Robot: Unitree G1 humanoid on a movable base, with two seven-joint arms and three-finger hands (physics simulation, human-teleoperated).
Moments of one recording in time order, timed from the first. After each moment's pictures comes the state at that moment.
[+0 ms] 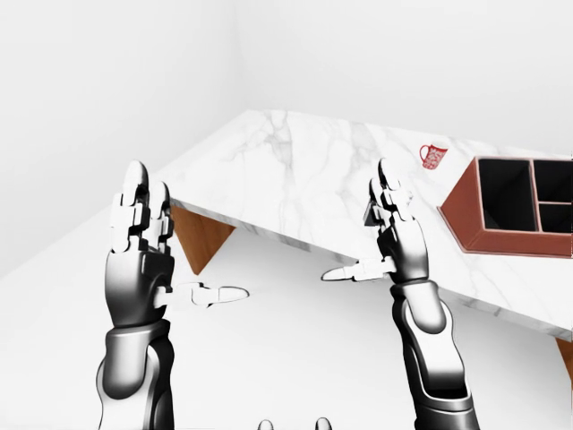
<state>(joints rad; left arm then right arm) 0.10 0.02 0.16 -0.71 -0.06 0.09 -0.11 -0.07 -0.01 0.02 -0.42 -0.12 0.09 0.07</state>
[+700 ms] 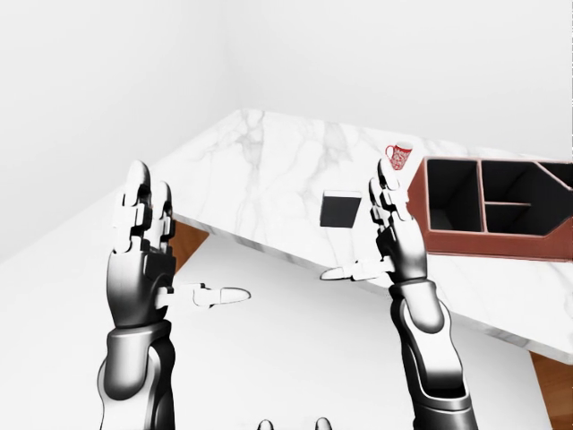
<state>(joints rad) 0.11 0.02 0.15 -0.71 -0.05 0.09 -0.11 -0.07 -0.01 0.03 -0.42 -0.13 0.09 0.06</state>
